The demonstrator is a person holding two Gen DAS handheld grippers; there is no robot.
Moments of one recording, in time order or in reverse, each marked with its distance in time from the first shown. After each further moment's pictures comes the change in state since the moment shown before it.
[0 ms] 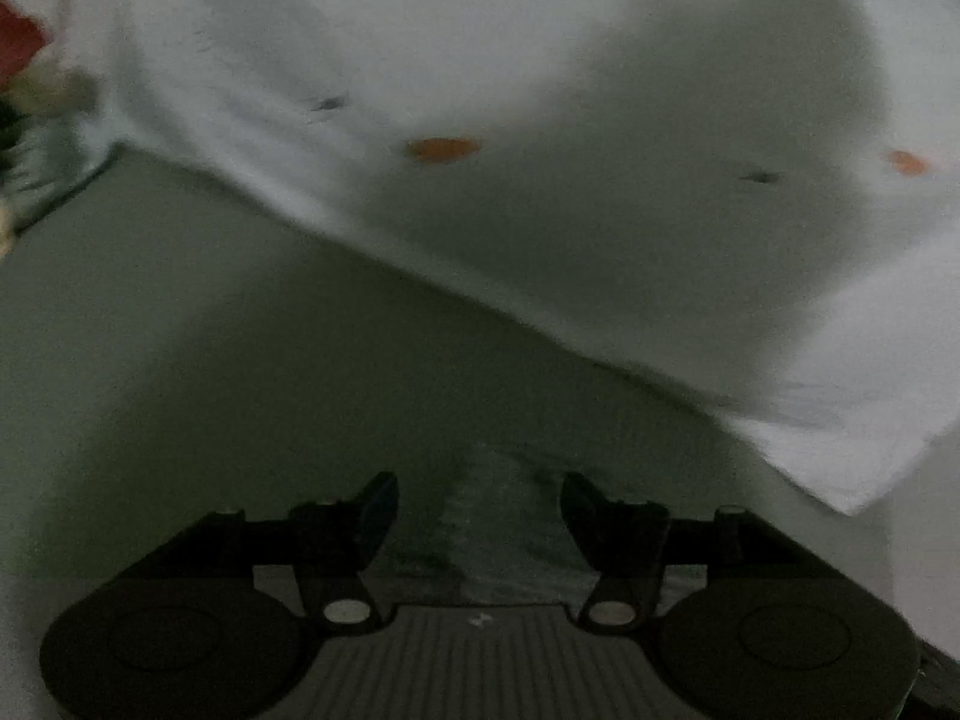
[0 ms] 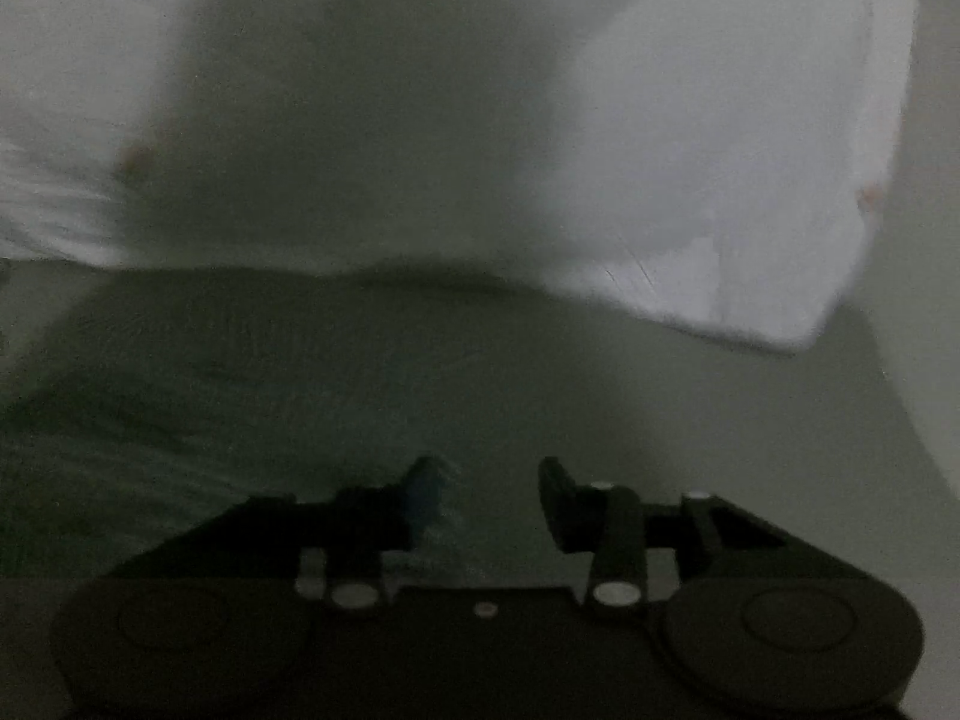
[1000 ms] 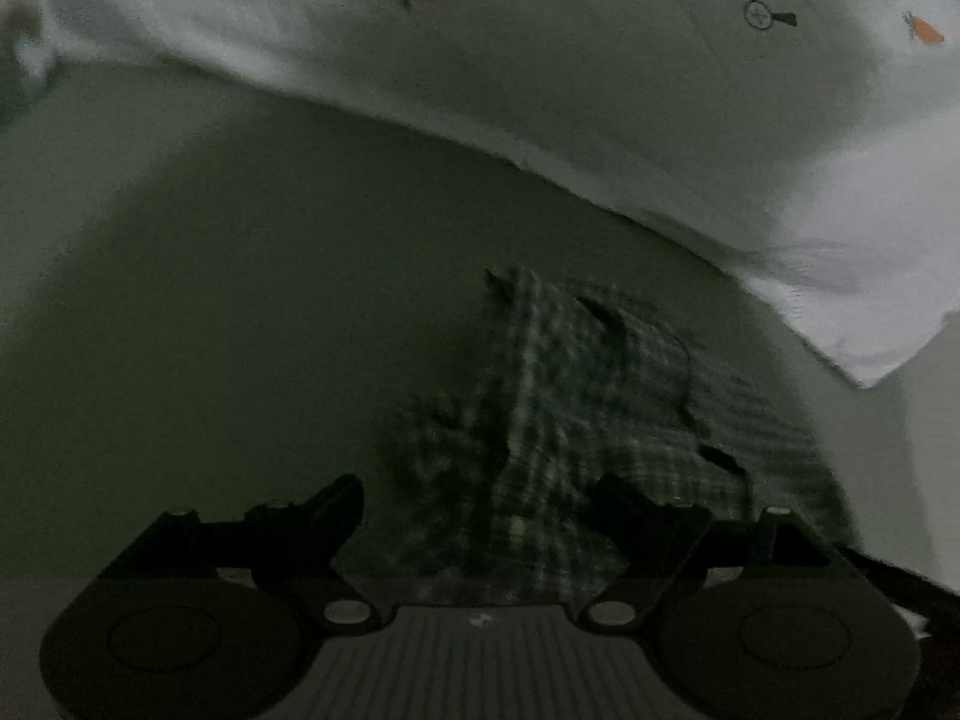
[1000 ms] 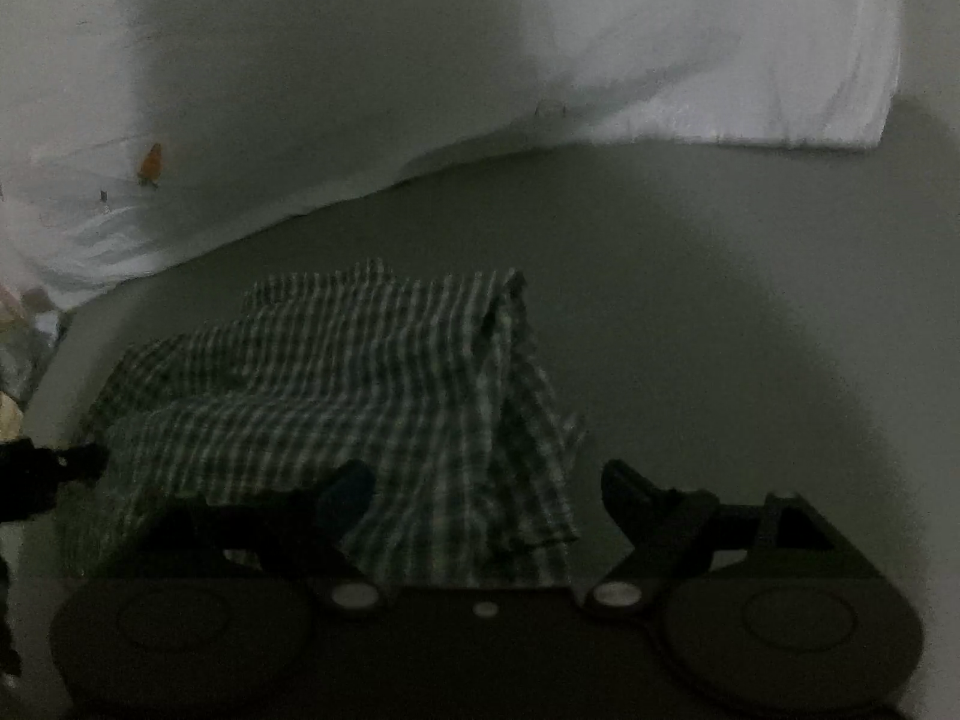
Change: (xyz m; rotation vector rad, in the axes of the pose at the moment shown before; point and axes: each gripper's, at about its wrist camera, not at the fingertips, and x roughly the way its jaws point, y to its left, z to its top) left arm 0.051 0.056 -0.038 -0.012 0.248 -0.079; right arm 0.046 -0.054 -0.072 0.351 0.245 0.203
